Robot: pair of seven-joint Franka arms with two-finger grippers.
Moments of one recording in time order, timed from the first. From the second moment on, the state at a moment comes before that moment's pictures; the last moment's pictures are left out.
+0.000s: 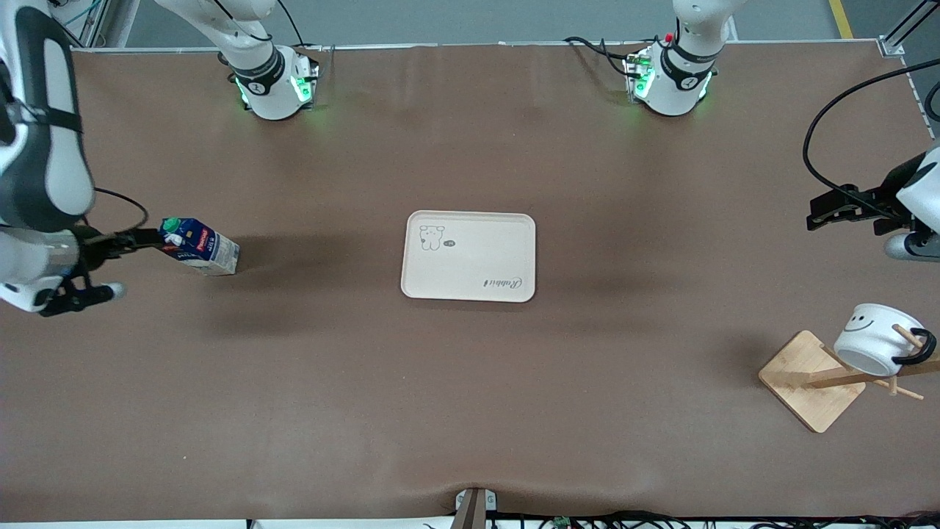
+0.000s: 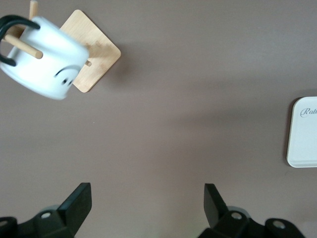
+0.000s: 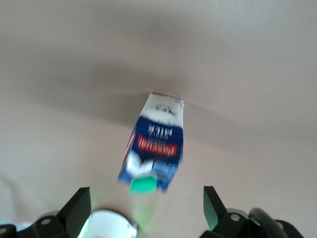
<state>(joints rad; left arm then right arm) 0.55 0.19 -0.65 -1.42 0.12 1.50 0.01 -0.17 0.33 0.04 -1.51 -0.04 1.42 -0.40</state>
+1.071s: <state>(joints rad) 0.09 0.05 -0.23 -1.47 0.11 1.46 0.00 -0.10 0.19 0.04 -1.23 0.04 1.24 0.00</state>
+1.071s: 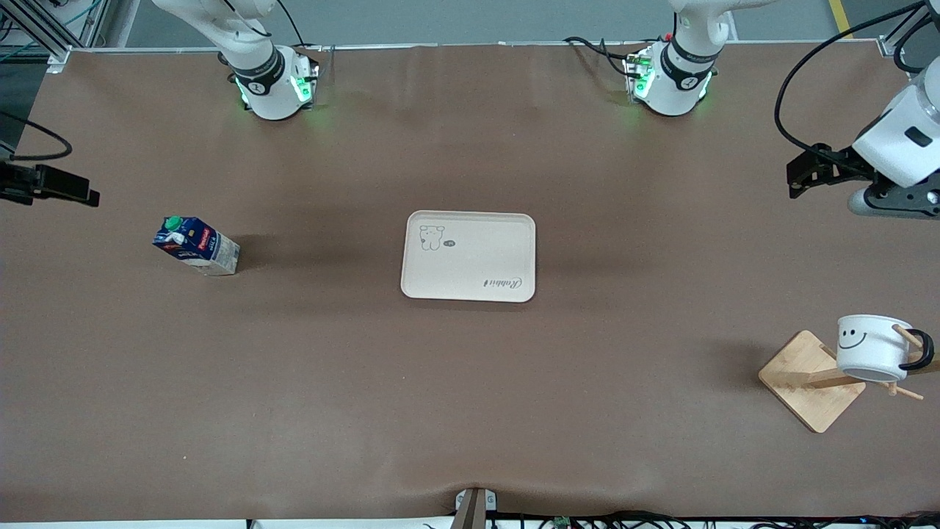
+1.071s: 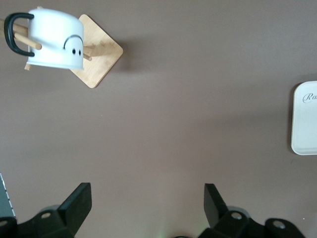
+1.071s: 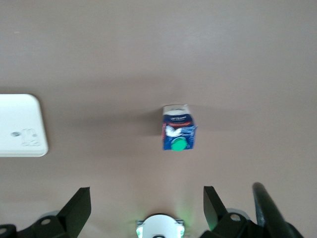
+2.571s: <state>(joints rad) 0.01 -0.10 -0.10 -1.58 0.02 1.47 0.00 -0.12 -0.06 0.04 -1.65 0.04 1.46 0.00</state>
